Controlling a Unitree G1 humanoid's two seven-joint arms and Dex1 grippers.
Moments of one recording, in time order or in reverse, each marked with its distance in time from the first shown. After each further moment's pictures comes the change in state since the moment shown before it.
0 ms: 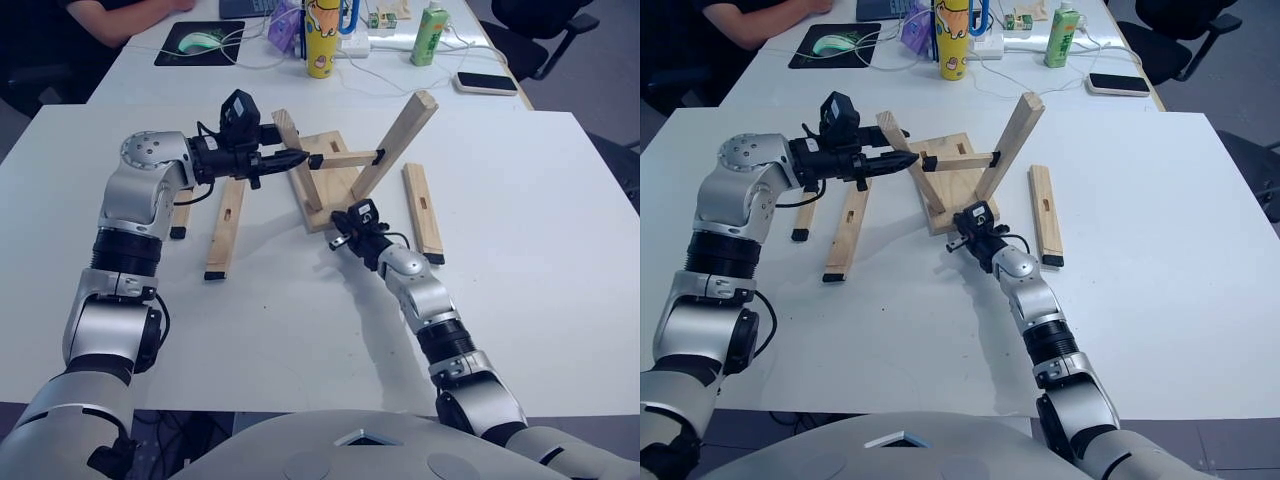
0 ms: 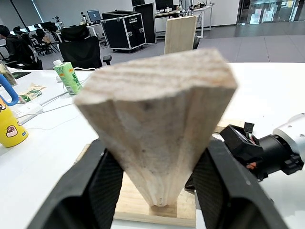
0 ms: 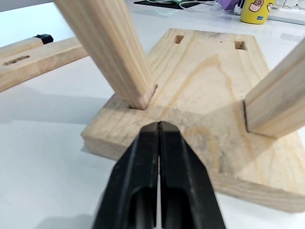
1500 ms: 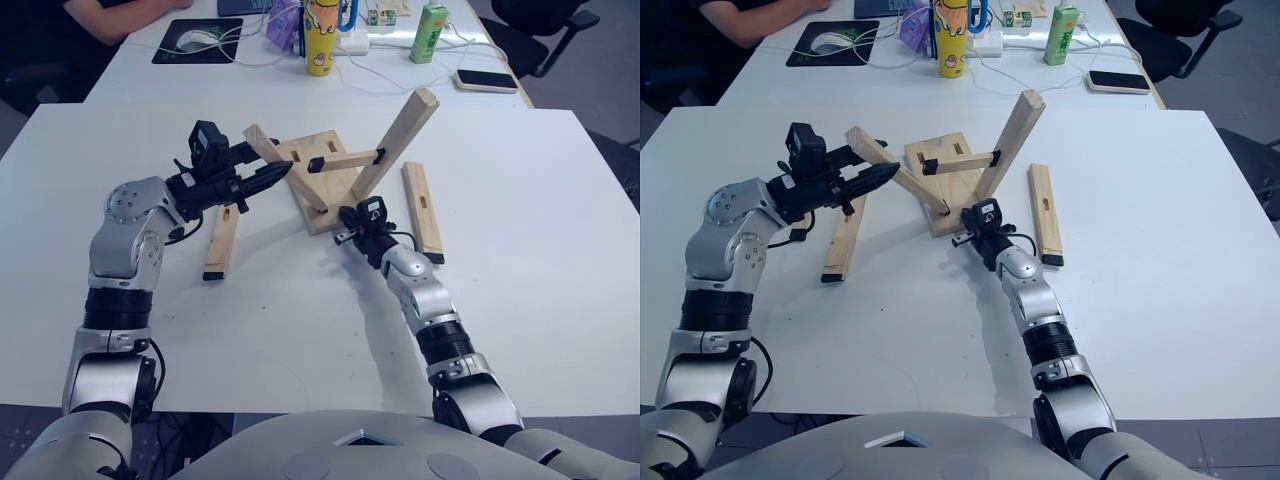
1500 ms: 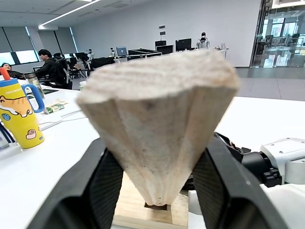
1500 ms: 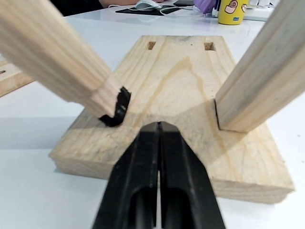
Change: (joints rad) left arm 0.293 0.003 0.137 -0.300 -0.136 -0.044 0.099; right arm 0.004 0.021 -0.053 0.010 0.006 -0.041 -0.038
